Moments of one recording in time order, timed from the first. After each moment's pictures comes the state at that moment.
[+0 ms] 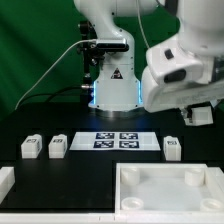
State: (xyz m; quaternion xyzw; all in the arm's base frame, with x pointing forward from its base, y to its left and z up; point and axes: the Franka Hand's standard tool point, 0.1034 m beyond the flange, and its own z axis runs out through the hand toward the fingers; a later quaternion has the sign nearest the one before) arm 0.481 0.134 0.108 -0.97 -0.06 0.23 0.08
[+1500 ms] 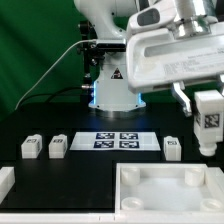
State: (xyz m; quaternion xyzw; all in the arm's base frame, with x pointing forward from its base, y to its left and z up) arm 0.616 0.109 0.154 -0.96 -0.02 -0.28 0.08
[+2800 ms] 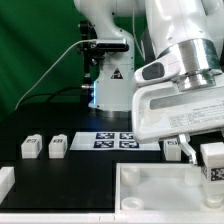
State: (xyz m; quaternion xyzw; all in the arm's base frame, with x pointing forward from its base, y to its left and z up) arm 0.624 0.110 0.087 -0.95 -0.01 -0.29 0.08
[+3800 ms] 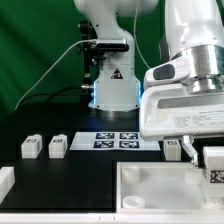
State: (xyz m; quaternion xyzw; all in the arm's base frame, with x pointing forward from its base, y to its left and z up) arm 0.613 0.116 0.074 -0.95 0.02 -0.30 0.02
